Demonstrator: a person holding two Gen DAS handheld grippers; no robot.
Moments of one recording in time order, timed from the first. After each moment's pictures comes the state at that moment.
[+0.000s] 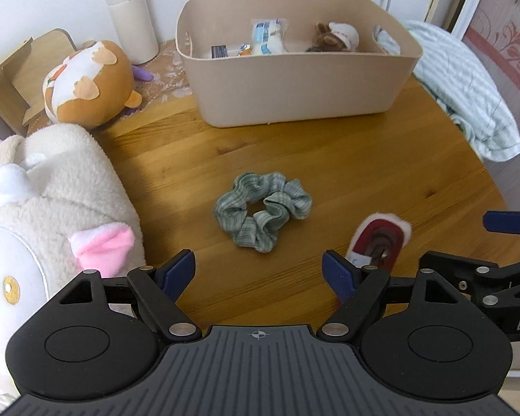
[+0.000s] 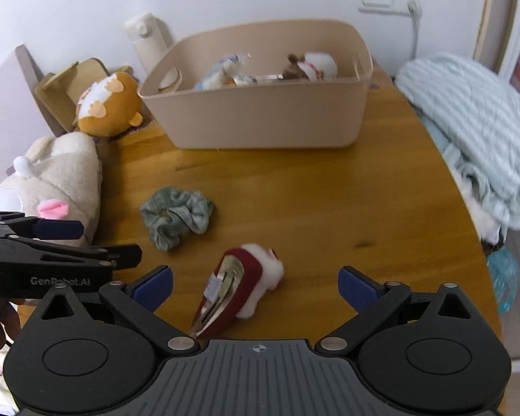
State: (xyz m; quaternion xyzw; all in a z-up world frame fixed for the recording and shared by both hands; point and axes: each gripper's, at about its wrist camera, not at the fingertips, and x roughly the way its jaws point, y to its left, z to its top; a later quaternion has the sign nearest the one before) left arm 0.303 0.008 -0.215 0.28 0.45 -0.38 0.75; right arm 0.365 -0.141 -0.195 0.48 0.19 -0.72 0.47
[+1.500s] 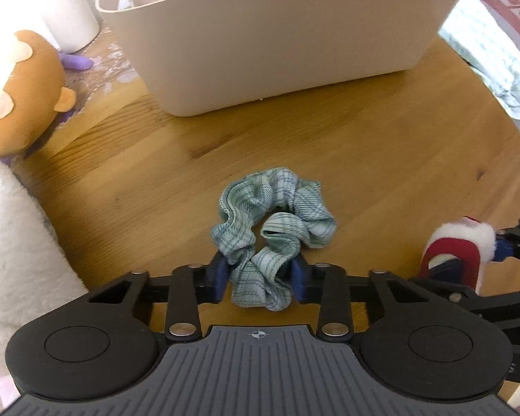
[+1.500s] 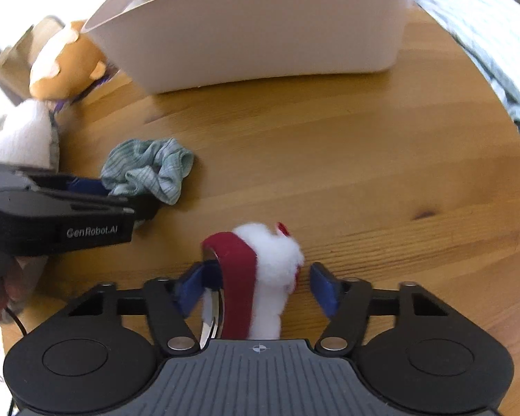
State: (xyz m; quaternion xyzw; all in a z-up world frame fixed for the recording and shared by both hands) left arm 0.360 -0.052 -0.294 0.34 0.47 -0.43 0.69; right arm 0.360 -0.190 -0.274 0.55 0.21 -0.69 0.43
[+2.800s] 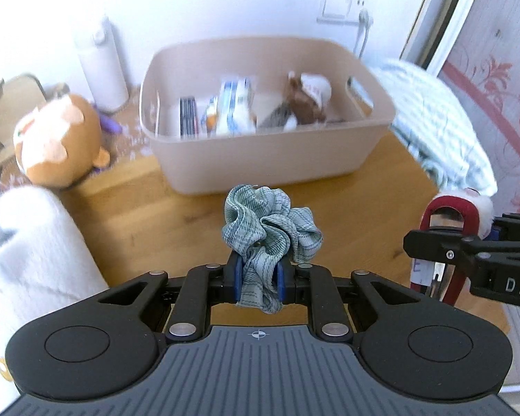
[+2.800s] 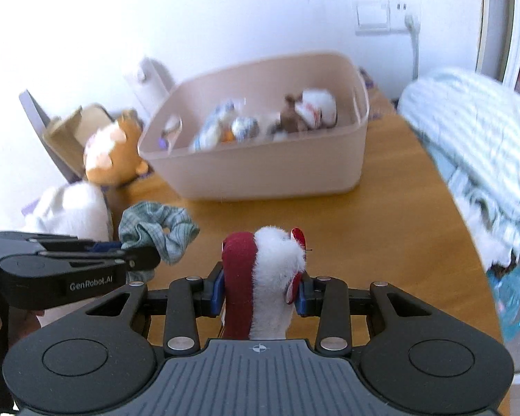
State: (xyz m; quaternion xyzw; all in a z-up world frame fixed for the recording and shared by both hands) left arm 0.316 -0.039 -0.176 0.23 0.43 -0.44 0.75; right arm 0.321 -0.150 -0.155 0.46 0.13 -0.73 0.49
